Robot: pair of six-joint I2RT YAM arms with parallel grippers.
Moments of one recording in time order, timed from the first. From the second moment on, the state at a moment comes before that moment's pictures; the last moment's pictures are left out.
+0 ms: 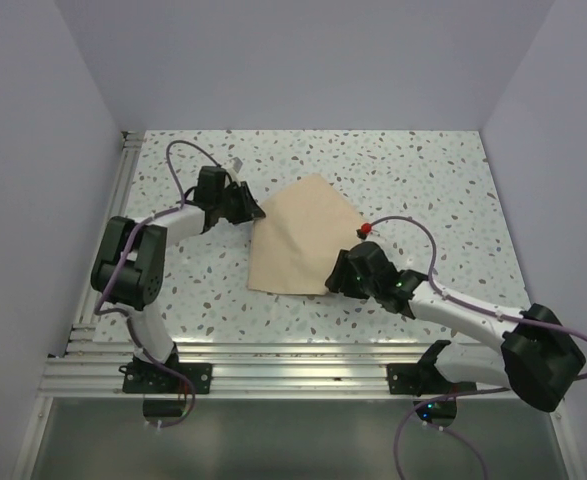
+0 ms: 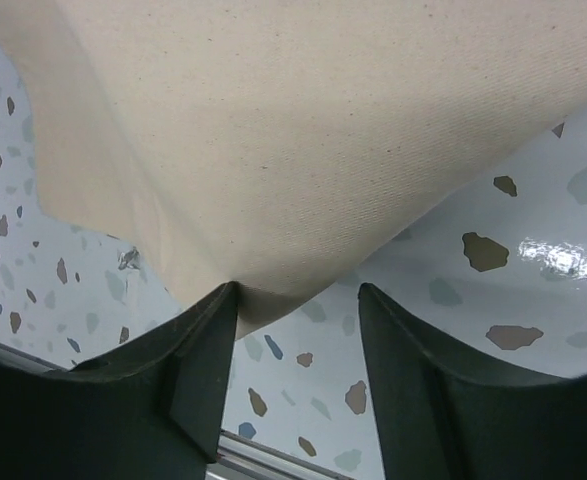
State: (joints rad) left arm -0.26 1.82 1.08 0.04 0.38 -0.52; right arm 0.76 1.18 0.58 -0.21 0.16 0.86
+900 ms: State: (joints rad) left arm -0.28 1.69 0.71 0.28 0.26 -0.68; right arm 0.50 1.32 0.50 0.04 -0.03 0.85
